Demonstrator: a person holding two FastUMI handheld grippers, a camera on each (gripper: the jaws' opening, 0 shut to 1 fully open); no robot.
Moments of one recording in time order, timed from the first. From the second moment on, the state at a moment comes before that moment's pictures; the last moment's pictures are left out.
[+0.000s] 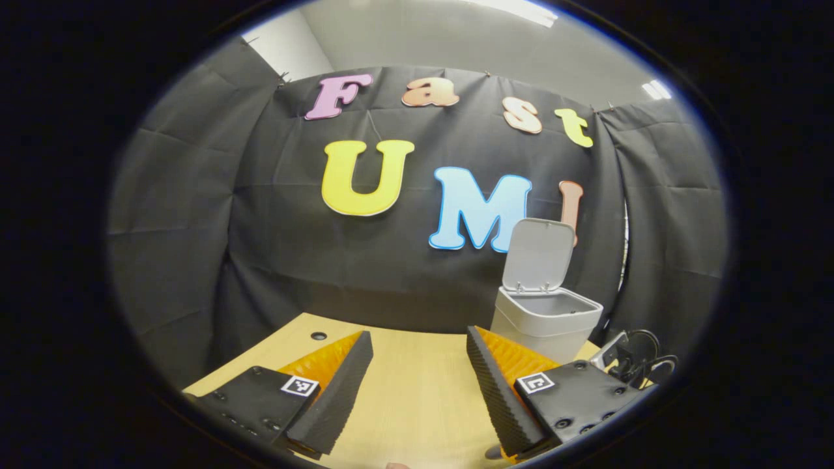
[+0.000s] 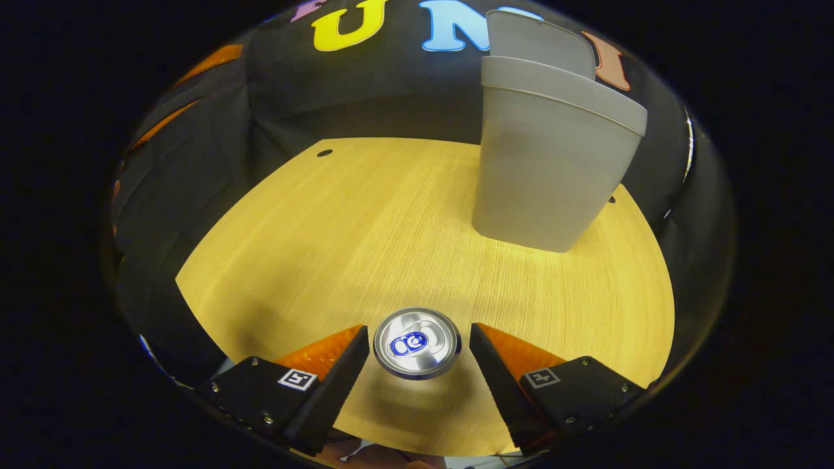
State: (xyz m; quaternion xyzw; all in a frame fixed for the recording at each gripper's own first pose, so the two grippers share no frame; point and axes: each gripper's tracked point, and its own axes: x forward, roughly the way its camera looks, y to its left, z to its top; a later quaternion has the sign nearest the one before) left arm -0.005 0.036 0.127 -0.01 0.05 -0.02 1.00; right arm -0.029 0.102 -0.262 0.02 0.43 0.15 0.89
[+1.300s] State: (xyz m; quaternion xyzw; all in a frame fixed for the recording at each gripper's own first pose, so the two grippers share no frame) left arm -0.009 0.024 0.120 -0.01 0.06 -0.02 1.00; right arm 0.003 0.046 -0.140 0.13 0.29 0.12 0.94
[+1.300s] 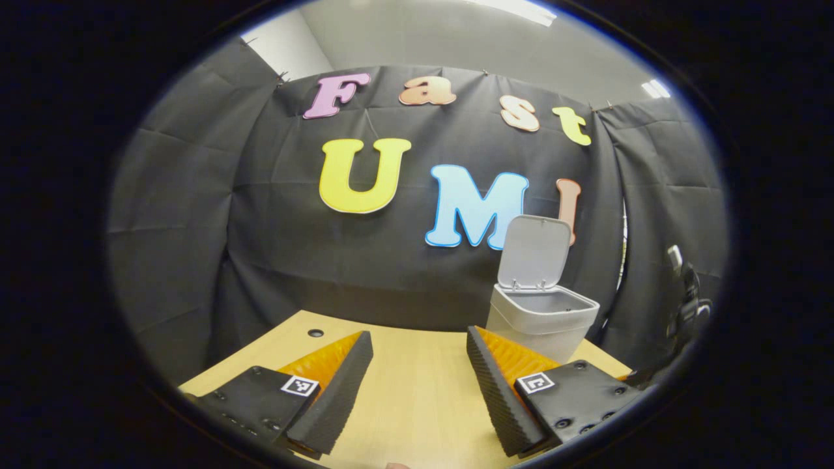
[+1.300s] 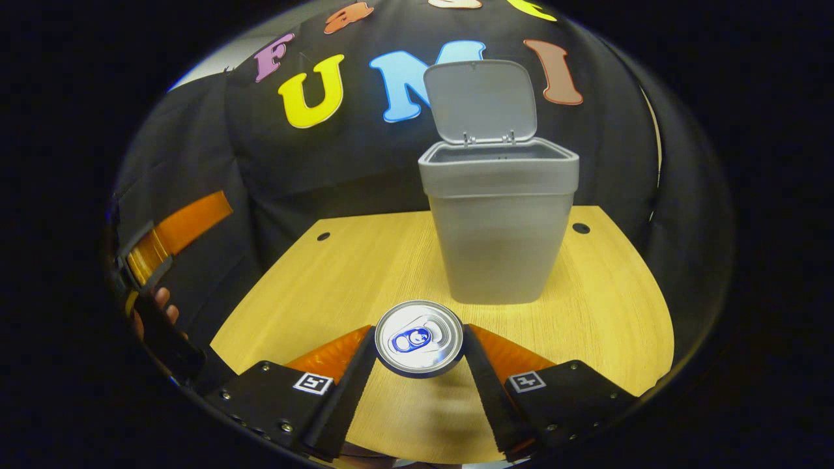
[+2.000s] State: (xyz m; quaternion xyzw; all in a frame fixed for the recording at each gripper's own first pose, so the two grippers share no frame) left arm -0.011 0.023 0.125 -0.01 0.05 -0.02 1.00; right arm 0.045 0.012 -0.047 0.10 0.16 0.11 0.98
